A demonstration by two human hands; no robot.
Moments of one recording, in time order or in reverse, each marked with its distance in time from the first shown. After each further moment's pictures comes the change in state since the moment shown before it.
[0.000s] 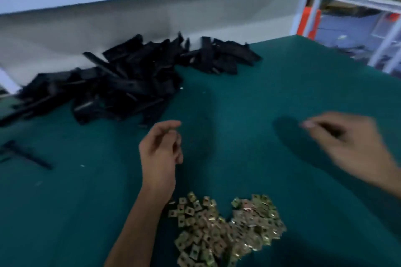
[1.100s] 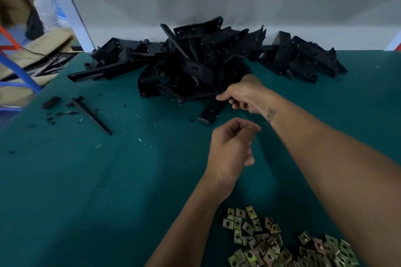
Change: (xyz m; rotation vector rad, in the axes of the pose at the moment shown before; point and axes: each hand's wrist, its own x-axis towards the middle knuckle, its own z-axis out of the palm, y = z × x) left_hand 0.017 0.006 0.000 -0.176 -0.118 -0.192; right_hand 0.190 -0.131 0.255 0.210 -0.545 0.505
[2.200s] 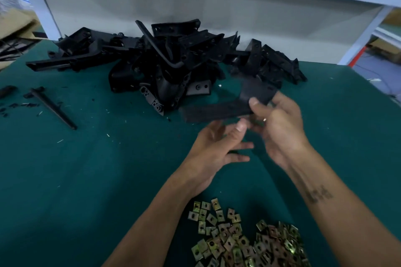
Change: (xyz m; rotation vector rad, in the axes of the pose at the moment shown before) left_hand -0.001 -0.008 0.010 -0.132 -0.285 -0.090; right_hand -0.128 0.070 -0.059 0.652 0.182 -0.360
